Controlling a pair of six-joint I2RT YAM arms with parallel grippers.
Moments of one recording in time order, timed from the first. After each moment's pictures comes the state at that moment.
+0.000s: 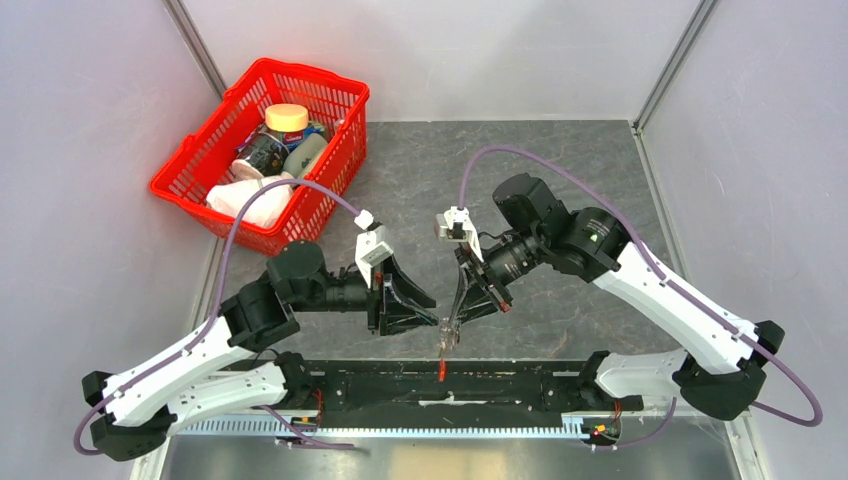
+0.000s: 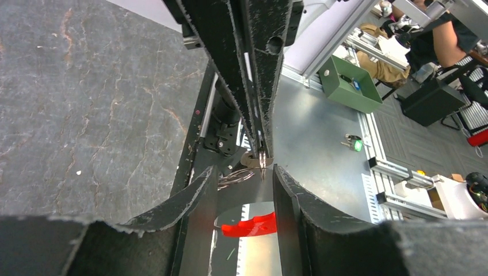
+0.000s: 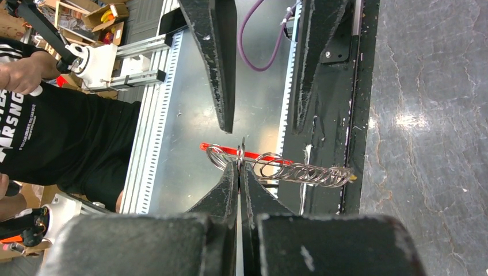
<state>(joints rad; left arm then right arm) -1.02 0.76 0.92 -0.26 0.50 -0.37 0.88 1.23 1.46 -0.95 -0.99 -0.08</state>
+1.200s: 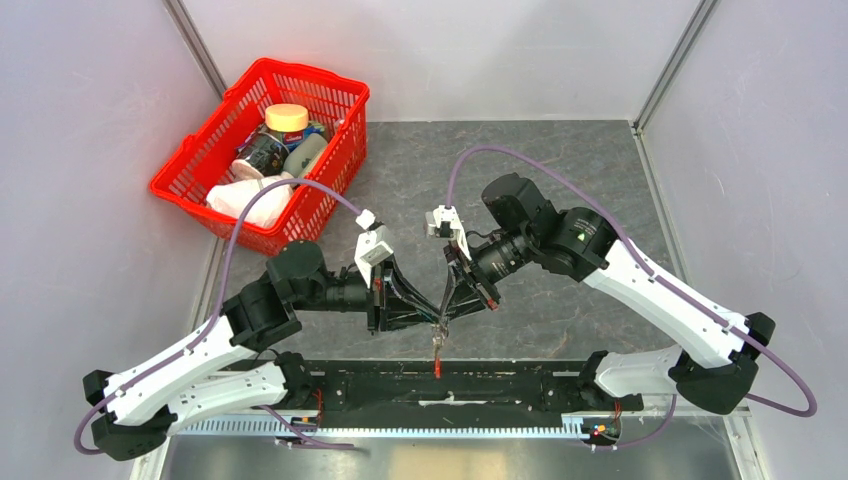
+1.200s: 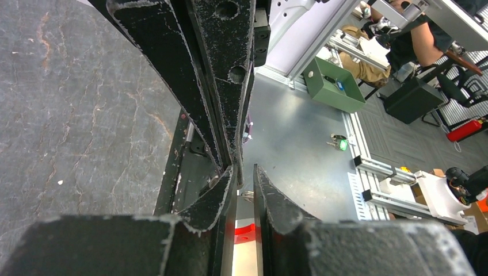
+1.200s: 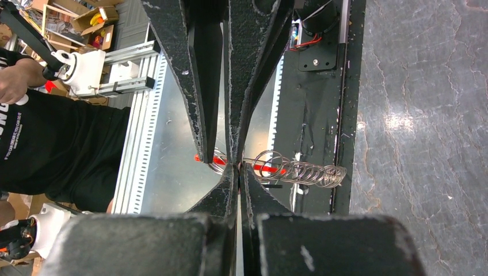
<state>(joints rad) -1.02 0.76 0.91 -0.21 0.55 -0.40 0.91 1.27 1.45 -0.88 -0.94 -0.05</state>
